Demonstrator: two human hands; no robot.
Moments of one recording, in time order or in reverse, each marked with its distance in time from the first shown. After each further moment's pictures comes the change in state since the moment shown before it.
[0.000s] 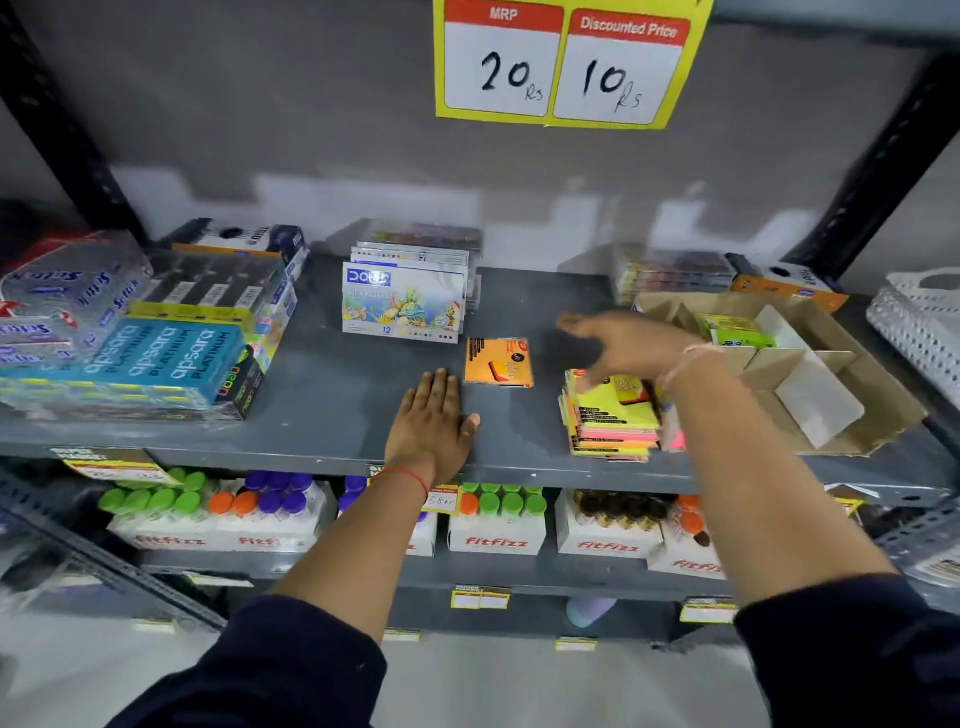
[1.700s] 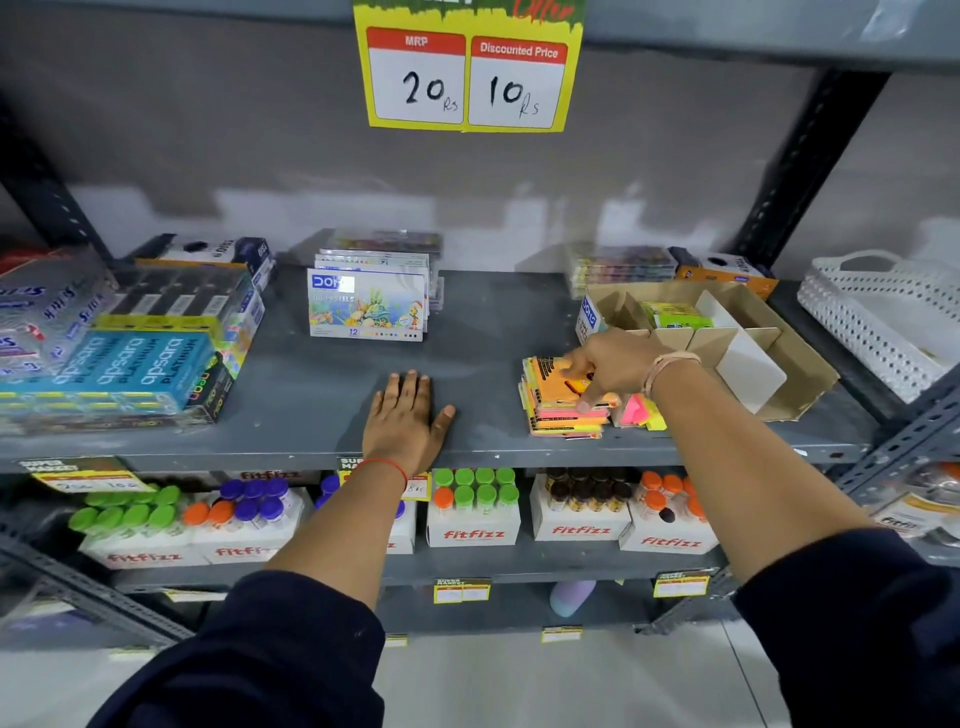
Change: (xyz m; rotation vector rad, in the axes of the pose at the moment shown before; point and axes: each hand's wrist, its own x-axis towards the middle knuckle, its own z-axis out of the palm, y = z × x) left_hand -0.013 0.011 0.002 -0.081 0.063 -0.041; right_hand -0.041 0.029 0.017 -0.105 -0.034 0.036
